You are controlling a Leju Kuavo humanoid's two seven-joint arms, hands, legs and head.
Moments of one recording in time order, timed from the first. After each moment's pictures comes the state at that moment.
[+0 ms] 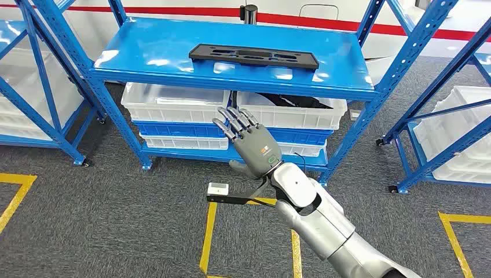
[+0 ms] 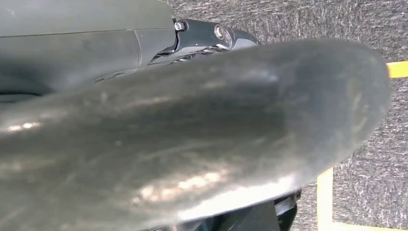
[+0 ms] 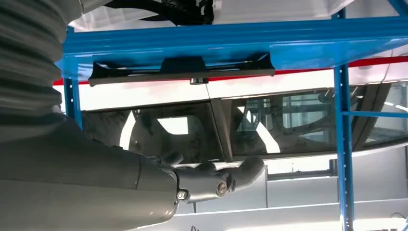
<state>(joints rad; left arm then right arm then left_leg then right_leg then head) 0.00 -0.05 0.51 -0.20 -0.61 -0.04 -0.27 -0.47 -0.06 0.71 -1.32 1.15 -0.29 0.03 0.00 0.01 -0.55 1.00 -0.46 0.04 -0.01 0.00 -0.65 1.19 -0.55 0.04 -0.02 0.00</state>
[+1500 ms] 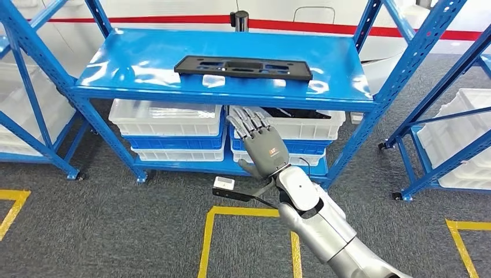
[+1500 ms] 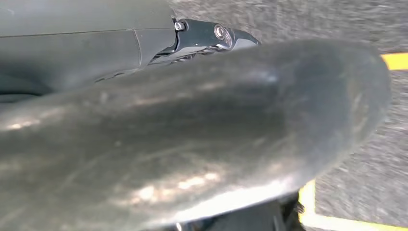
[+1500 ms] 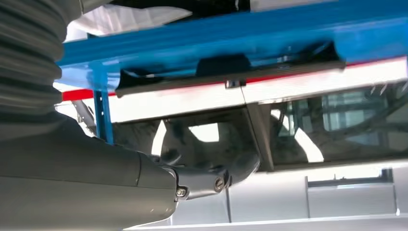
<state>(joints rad) 0.00 -0.06 0.57 -0.20 -0.62 -0.03 -0.22 -0.44 -0.04 0.65 -1.28 1.20 -0.33 0.07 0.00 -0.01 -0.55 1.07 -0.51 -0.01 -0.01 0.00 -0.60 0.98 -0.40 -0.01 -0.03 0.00</state>
